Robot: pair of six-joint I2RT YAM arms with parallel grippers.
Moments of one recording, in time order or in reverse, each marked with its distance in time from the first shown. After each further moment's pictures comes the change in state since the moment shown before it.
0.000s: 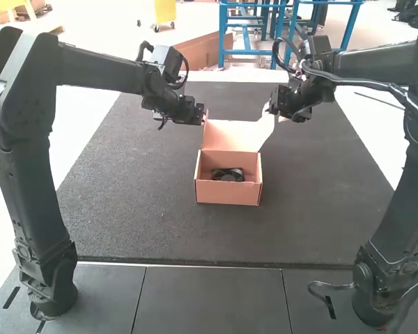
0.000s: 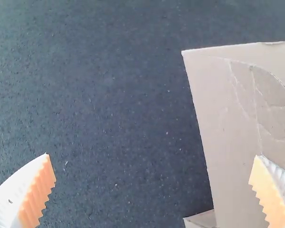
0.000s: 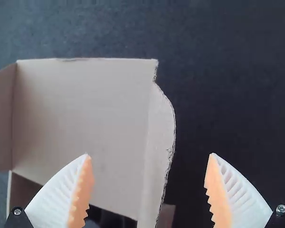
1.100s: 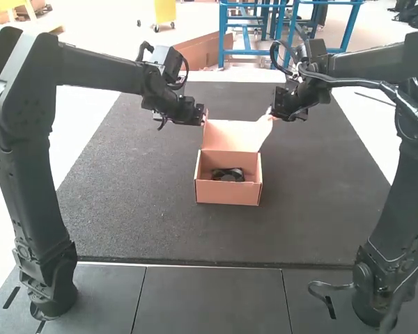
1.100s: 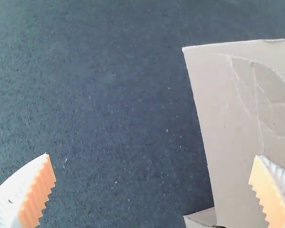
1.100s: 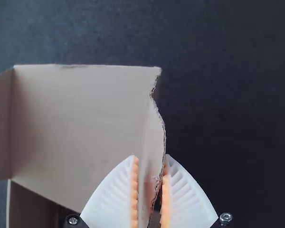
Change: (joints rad) left arm 0.000 0.000 0.000 -0.007 0.000 -0.003; right arm 0.000 0.049 0.025 0.025 -0.016 0.006
